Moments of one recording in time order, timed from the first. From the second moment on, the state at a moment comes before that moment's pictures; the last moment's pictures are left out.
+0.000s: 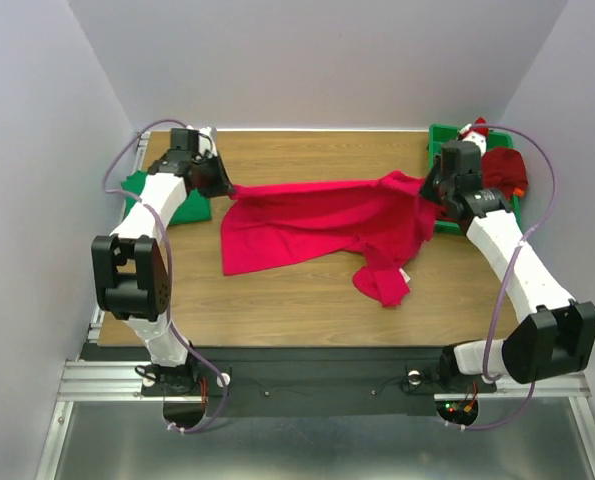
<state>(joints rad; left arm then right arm) -0.11 1.72 1.40 -0.52 0.31 -0.29 0.18 1.32 1.19 -0.47 0.27 0.51</state>
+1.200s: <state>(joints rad) 0.06 1.33 1.80 -0.47 0.47 -0.55 0.14 1.27 1.96 -0.52 0.34 0.02</state>
